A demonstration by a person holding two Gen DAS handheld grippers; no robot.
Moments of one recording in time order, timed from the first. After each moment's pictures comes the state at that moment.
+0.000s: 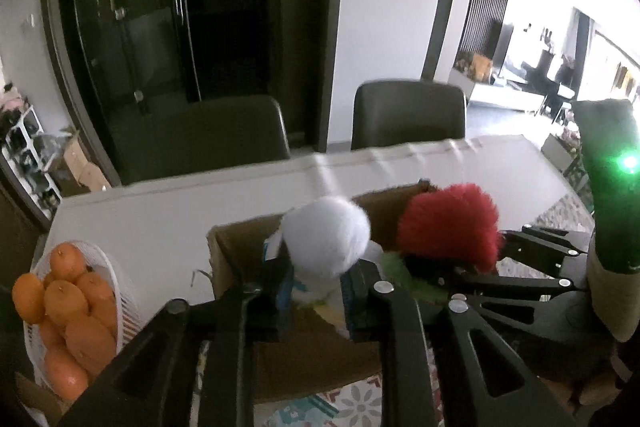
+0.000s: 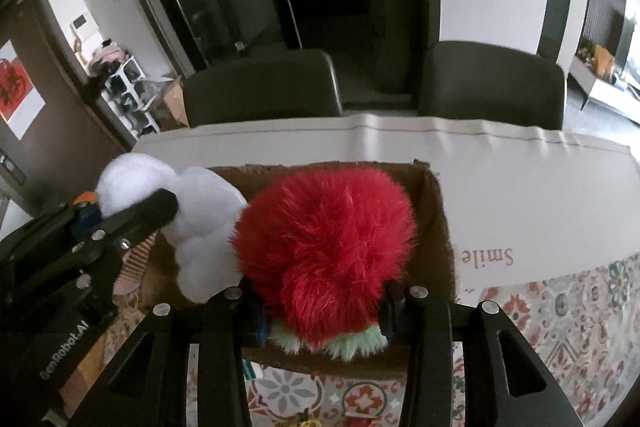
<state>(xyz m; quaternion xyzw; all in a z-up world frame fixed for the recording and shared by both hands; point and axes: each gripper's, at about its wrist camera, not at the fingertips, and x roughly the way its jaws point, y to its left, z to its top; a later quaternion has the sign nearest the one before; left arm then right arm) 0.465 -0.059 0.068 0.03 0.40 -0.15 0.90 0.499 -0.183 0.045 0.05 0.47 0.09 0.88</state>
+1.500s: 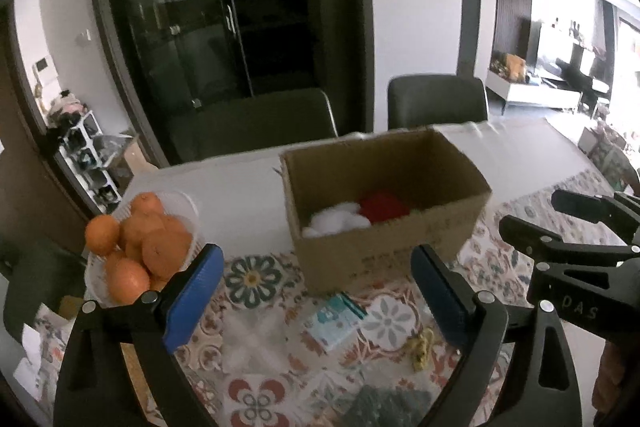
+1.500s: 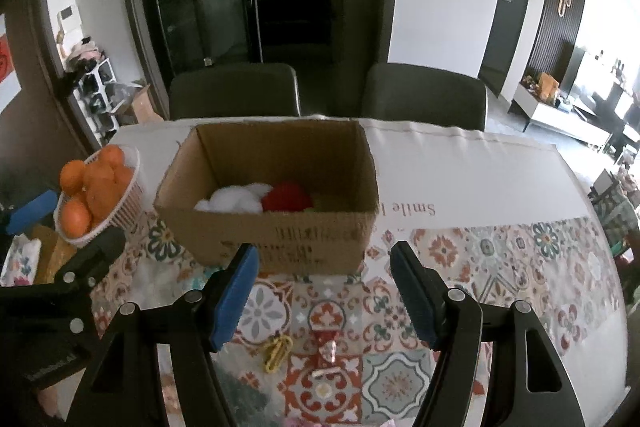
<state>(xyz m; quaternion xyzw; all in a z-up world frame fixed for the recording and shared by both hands) 0.319 -0.027 0.082 0.07 0.36 -0.06 0.93 0.345 -0.175 0.078 -0.01 0.42 -0.01 0.91</state>
